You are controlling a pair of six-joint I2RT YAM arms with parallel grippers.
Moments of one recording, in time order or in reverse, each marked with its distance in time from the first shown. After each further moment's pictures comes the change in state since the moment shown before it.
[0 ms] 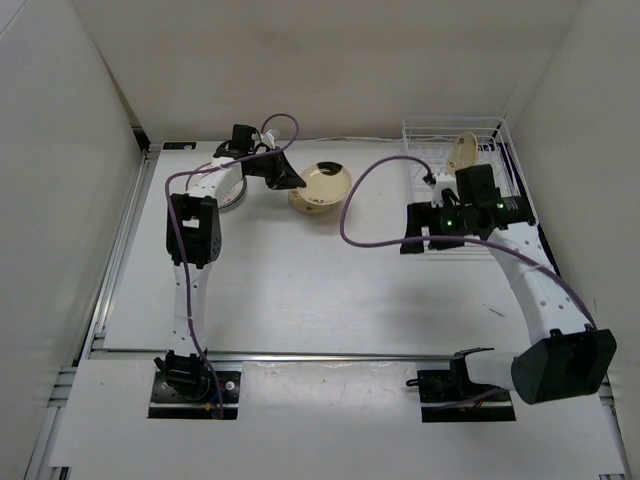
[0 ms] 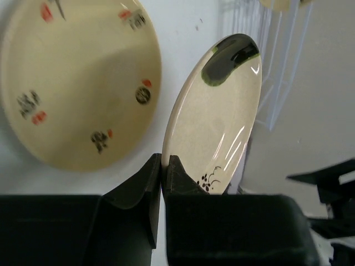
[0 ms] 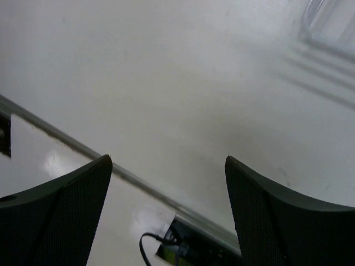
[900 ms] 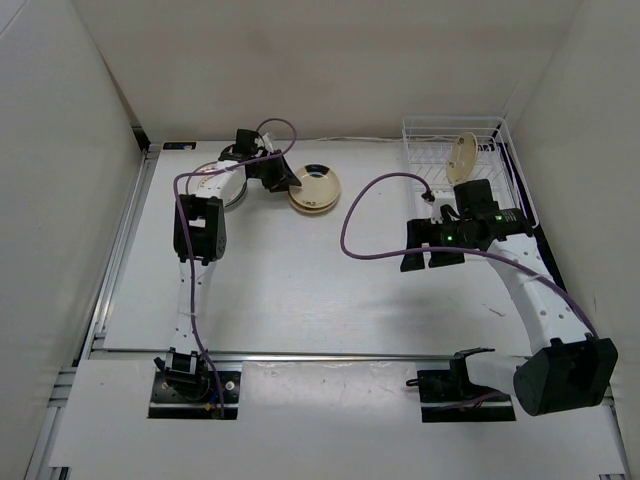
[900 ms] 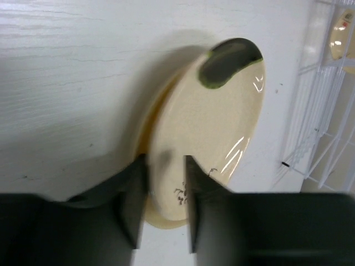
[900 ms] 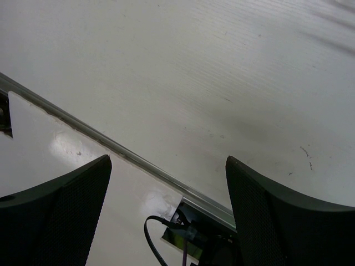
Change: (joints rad) left arm 0.000 0.156 0.139 0.040 -0.302 0.038; right arm -0.002 -0.092 -0.175 -0.057 -0.031 -0.007
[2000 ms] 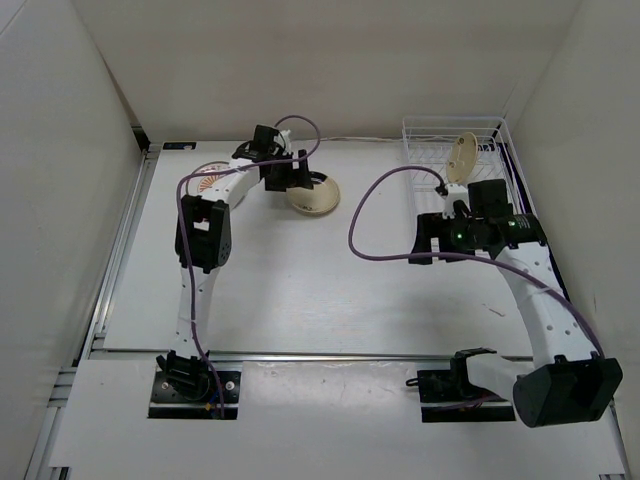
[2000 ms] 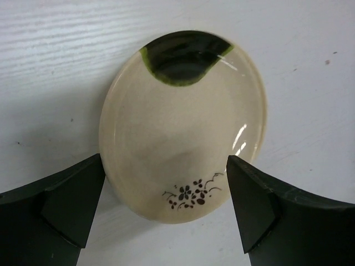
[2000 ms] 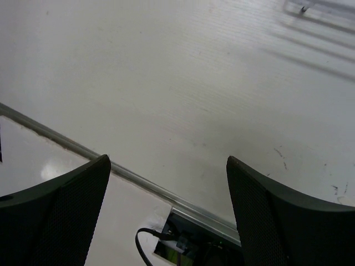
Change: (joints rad) left arm -0.100 -0.158 -0.097 -0.045 -0.265 0.259; right arm -0.046 -0.077 -0.008 0.030 0.031 0.001
